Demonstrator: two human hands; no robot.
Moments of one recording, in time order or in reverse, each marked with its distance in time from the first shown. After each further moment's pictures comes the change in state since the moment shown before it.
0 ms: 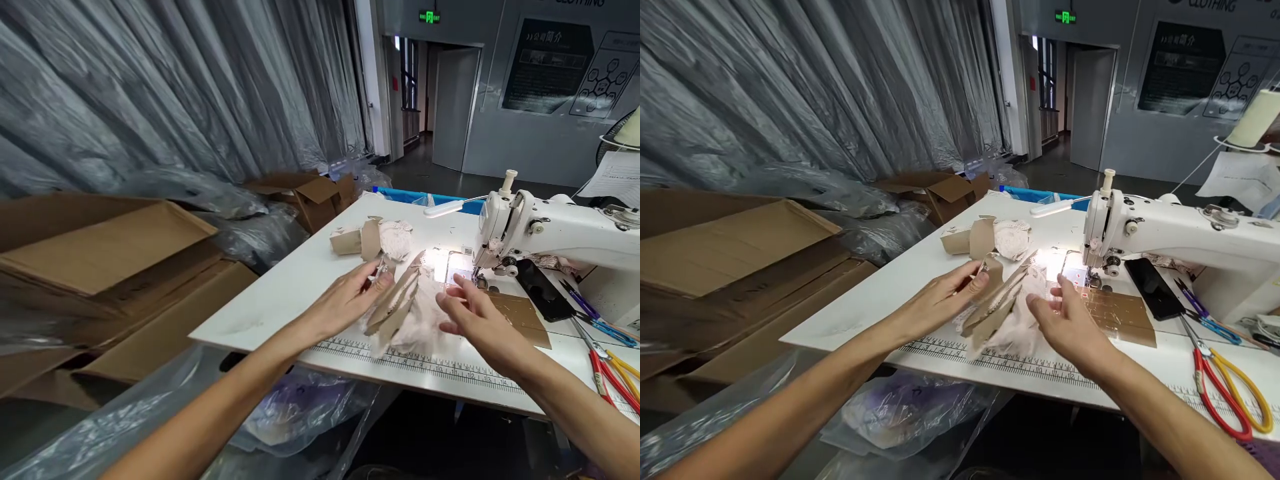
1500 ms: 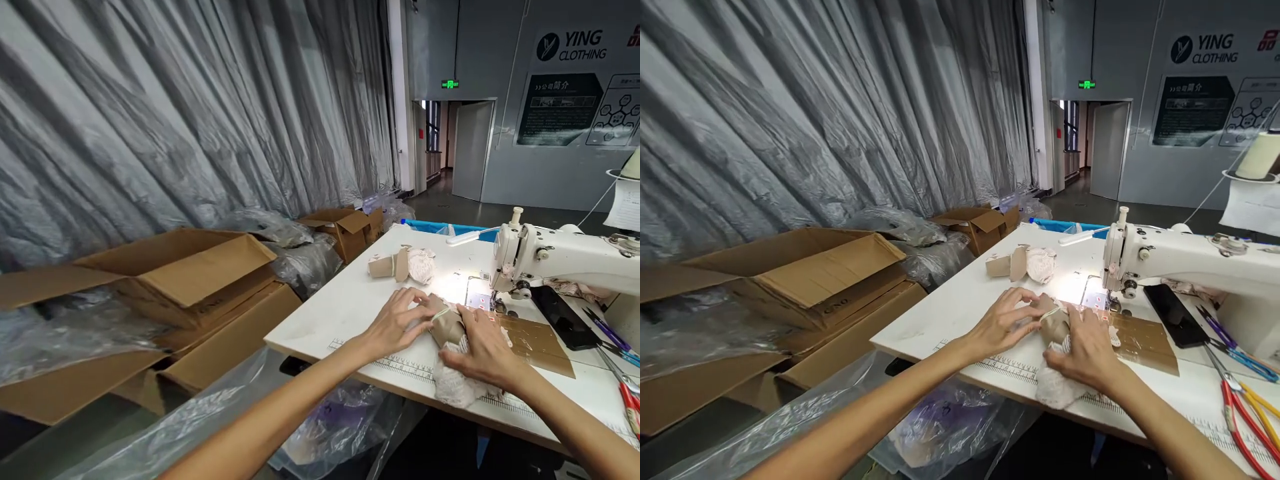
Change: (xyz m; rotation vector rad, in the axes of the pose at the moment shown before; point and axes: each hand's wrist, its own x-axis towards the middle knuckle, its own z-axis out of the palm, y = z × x) left_hand -0.004 -0.016 0.034 0.350 0.134 0.732; right_hand 0.016 0.027 0.009 -0.930 0.031 -0.368
